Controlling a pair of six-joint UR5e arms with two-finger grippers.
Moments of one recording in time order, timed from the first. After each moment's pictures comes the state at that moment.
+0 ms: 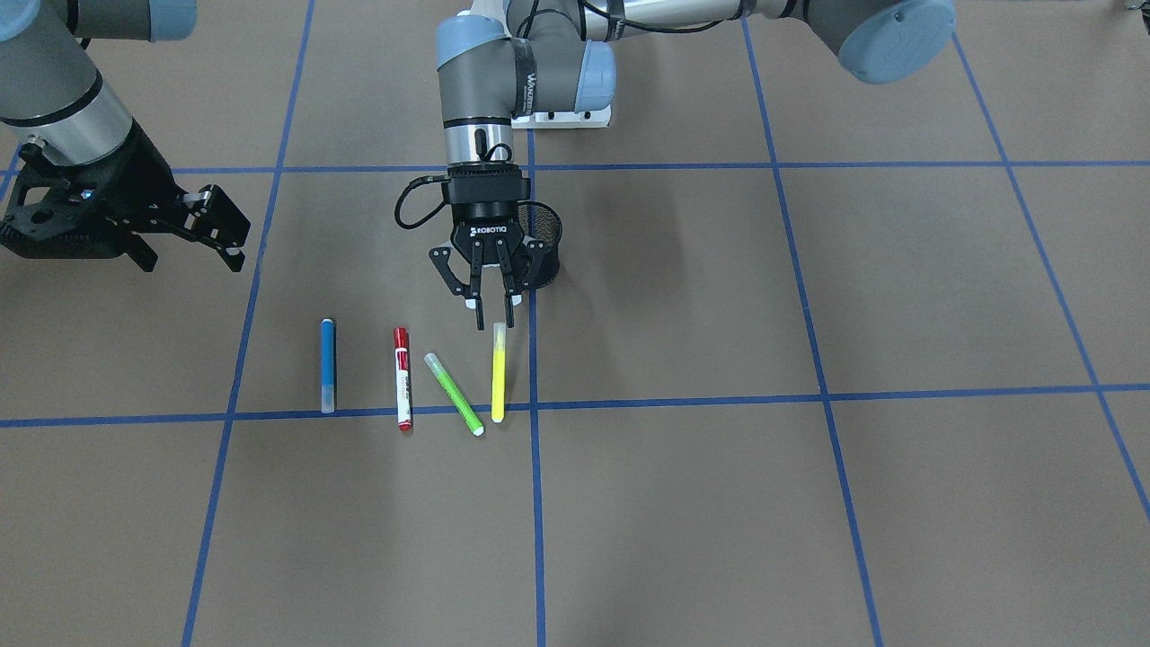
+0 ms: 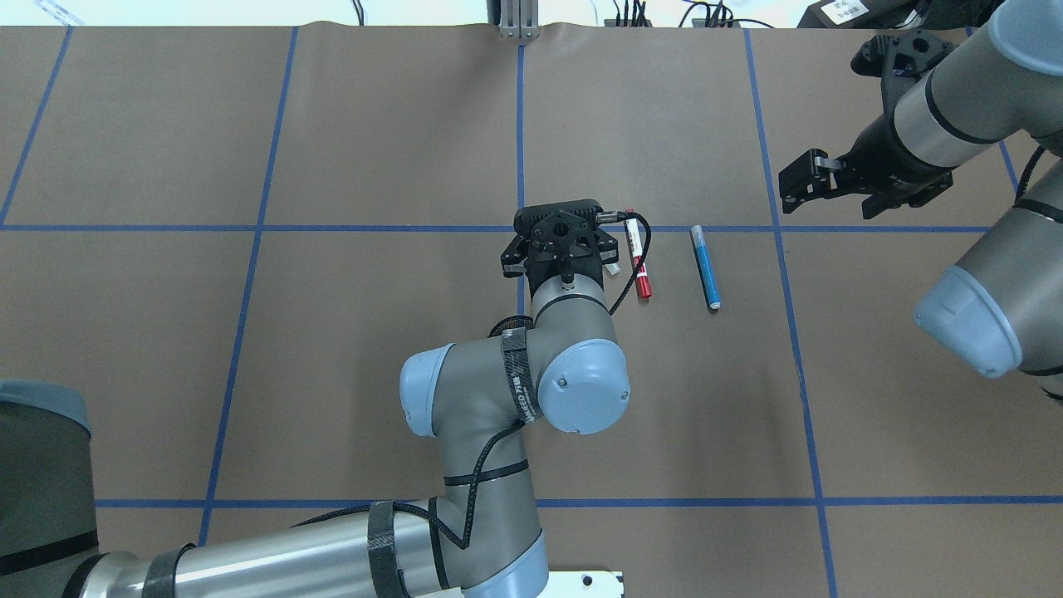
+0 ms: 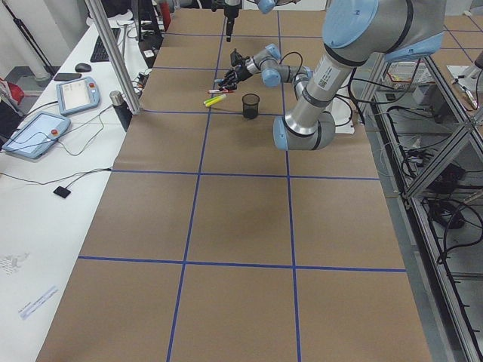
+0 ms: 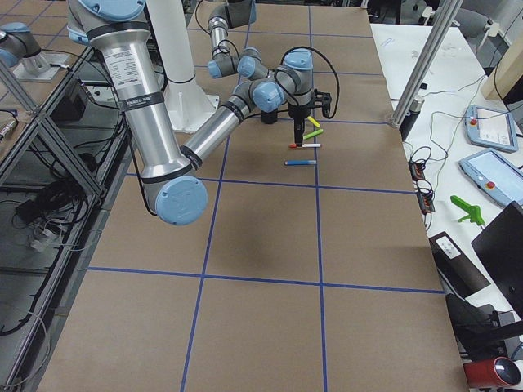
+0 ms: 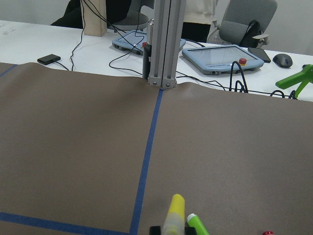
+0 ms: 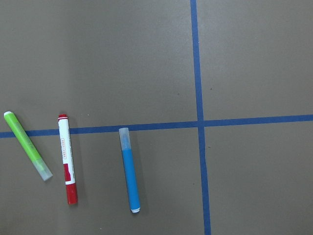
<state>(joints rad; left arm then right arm) -0.29 -2.53 -1.37 -1.77 -0.83 -1.46 0.95 -1.26 2.03 -1.70 2.10 0.92</state>
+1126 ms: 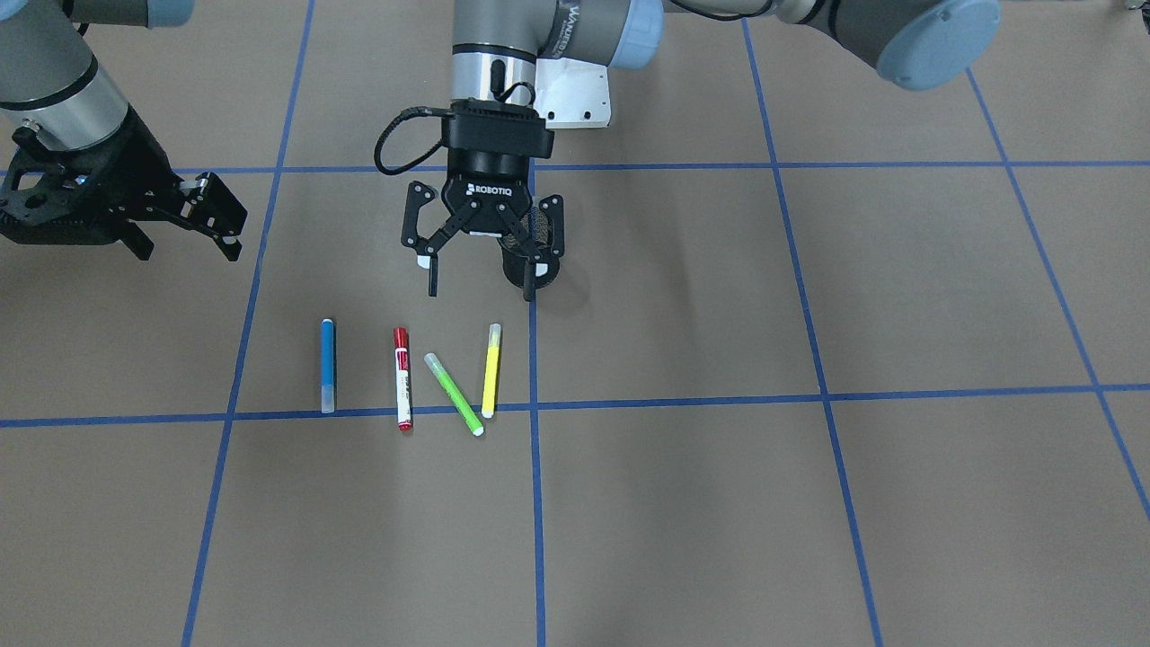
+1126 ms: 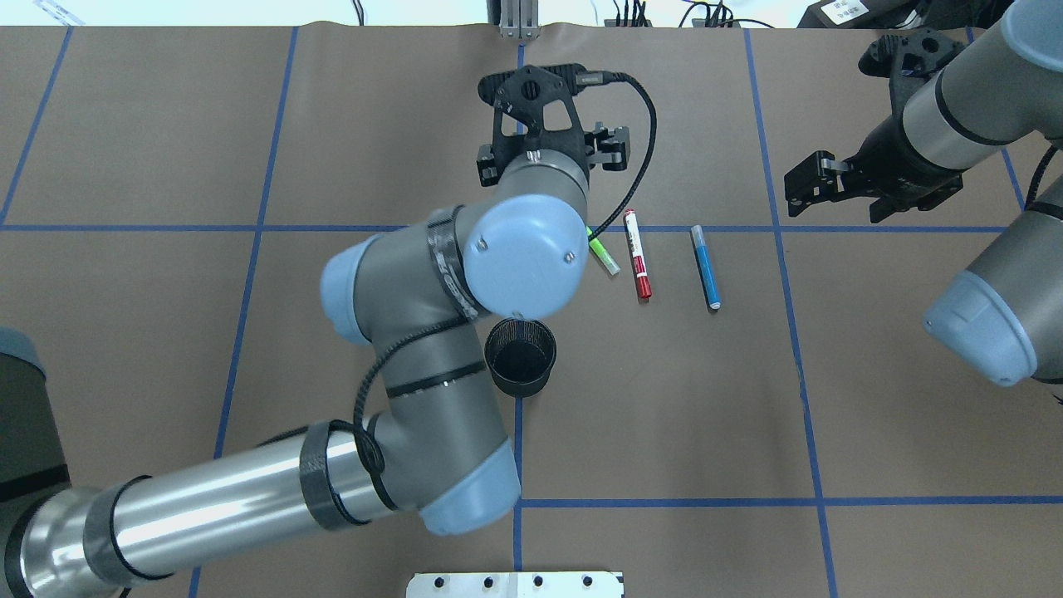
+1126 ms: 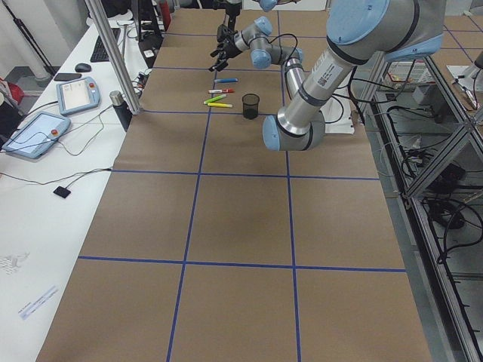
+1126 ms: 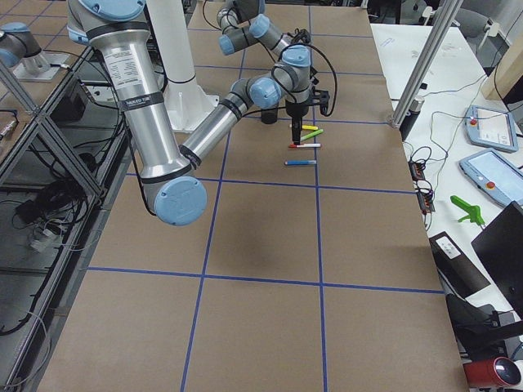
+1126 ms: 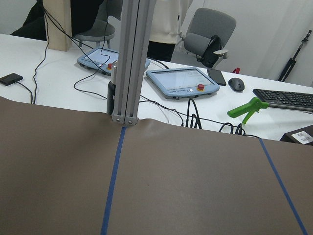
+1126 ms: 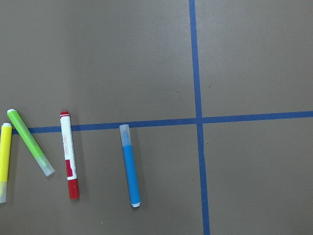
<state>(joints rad) -0.49 -2.51 -1.60 -1.77 -1.13 -1.28 0.95 -1.26 2.07 -1.75 2.10 0.92</state>
